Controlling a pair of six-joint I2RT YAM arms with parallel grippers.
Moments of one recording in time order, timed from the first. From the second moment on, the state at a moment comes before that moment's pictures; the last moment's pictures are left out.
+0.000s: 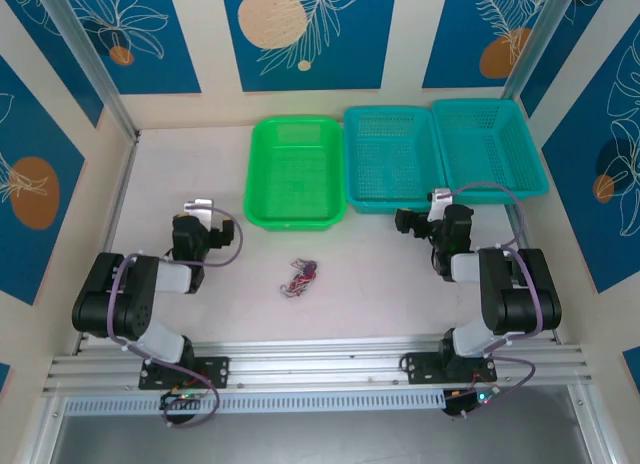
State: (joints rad) left arm -0.09 1.55 0.36 0.77 -0.11 0.06; right arm -0.01 1.53 0.41 0.68 -0.21 0.09
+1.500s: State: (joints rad) left arm -0.36 0.96 0.55 -0.02 0.16 -0.58; right arm 0.31 0.97 0.71 -0.35 -0.38 0.53
